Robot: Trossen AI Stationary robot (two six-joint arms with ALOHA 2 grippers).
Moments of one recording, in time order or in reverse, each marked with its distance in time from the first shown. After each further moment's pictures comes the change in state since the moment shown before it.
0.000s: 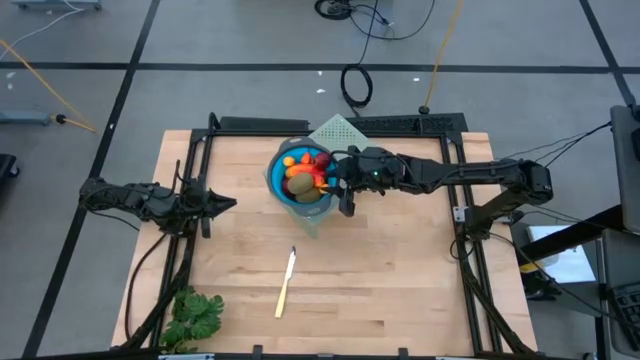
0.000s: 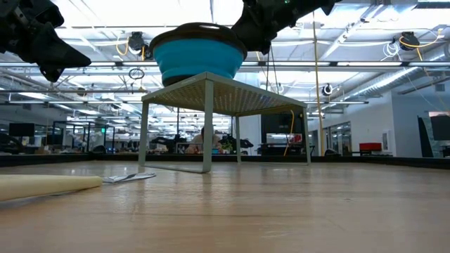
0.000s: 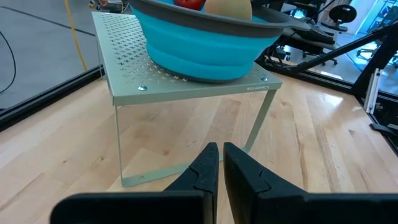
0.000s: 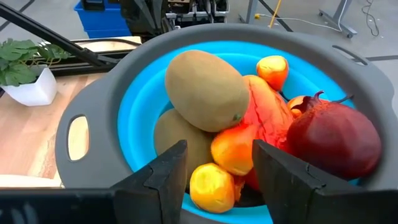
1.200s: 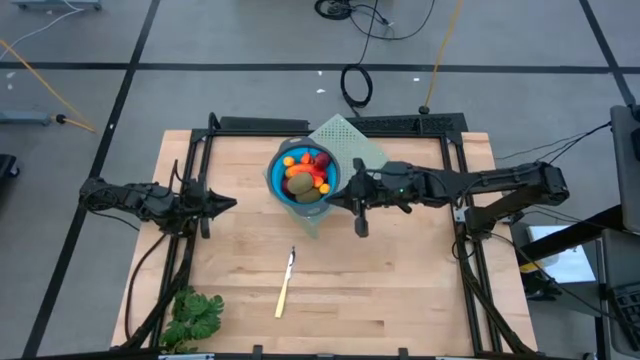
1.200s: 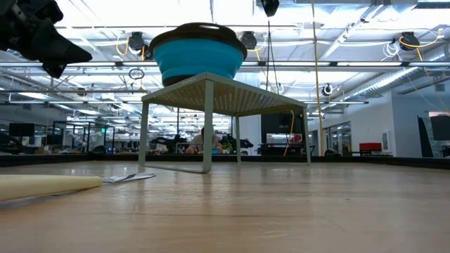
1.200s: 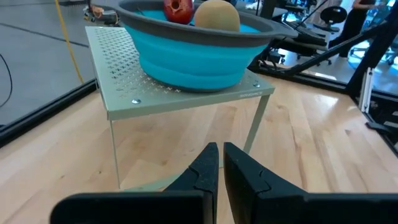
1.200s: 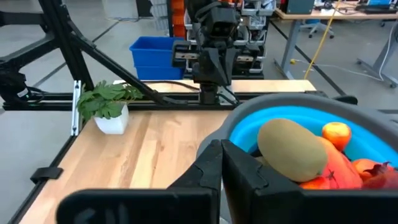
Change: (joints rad) left arm 0.000 0.000 0.000 0.037 0.013 0.060; right arm 0.168 -0.126 0.000 0.047 0.003 0.014
